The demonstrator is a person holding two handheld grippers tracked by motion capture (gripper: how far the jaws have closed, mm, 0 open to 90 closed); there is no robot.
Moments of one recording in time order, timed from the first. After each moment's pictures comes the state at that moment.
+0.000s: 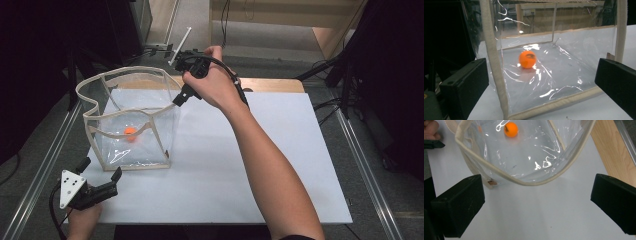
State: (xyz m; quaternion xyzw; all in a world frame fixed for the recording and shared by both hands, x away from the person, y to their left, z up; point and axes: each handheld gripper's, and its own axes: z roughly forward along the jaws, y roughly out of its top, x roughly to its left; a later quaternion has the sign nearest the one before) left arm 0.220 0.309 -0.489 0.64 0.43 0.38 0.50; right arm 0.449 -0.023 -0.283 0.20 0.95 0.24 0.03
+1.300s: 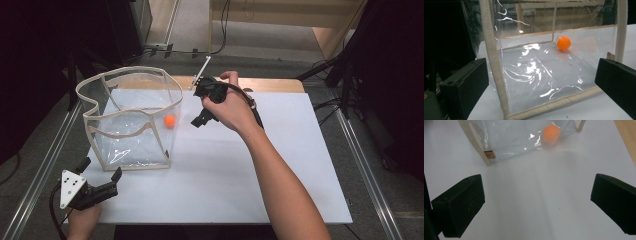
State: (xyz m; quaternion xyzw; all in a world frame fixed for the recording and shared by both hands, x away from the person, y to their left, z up) left arm 0.219 0.308 -0.489 0.65 0.43 0.38 0.50; right arm 0.420 -0.061 -0.337 0.20 0.95 0.23 0.03
